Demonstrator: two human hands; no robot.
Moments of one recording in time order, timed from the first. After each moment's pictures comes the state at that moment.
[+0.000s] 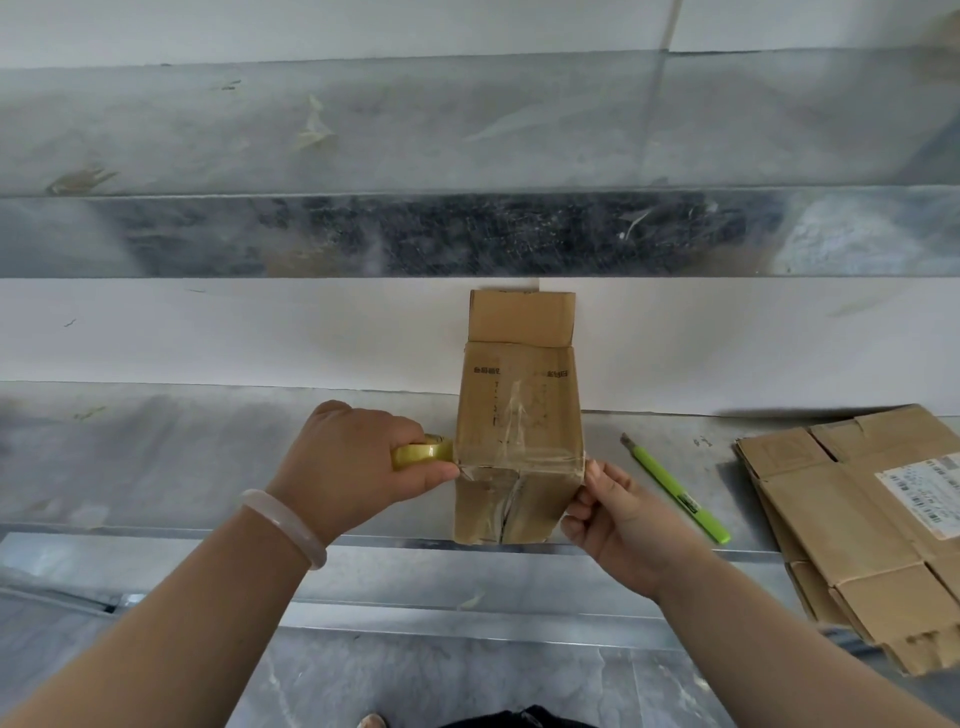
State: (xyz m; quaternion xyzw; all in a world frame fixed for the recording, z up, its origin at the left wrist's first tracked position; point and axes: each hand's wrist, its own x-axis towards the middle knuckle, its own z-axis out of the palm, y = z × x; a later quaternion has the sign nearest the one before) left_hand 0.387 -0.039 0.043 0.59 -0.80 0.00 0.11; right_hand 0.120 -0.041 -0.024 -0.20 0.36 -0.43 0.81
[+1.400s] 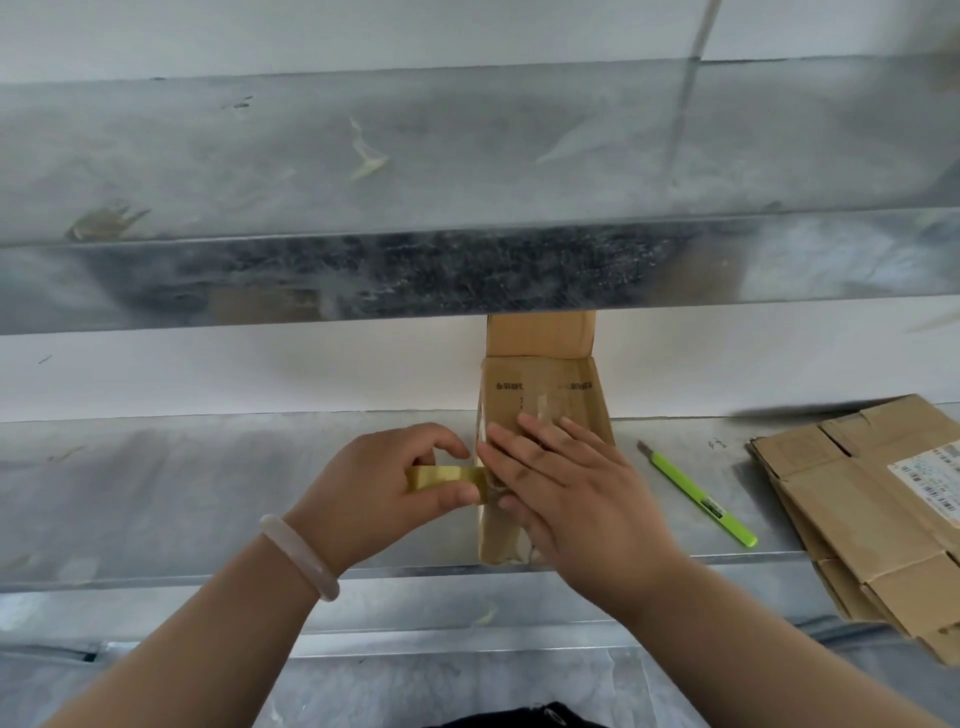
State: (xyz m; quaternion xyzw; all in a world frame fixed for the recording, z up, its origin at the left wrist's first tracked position) left_hand 0.408 -0.048 0.047 0.55 -0.78 -0.22 0.20; right_hand 0.179 -0.041 0.013 -0.88 0.42 -0.18 -0.07
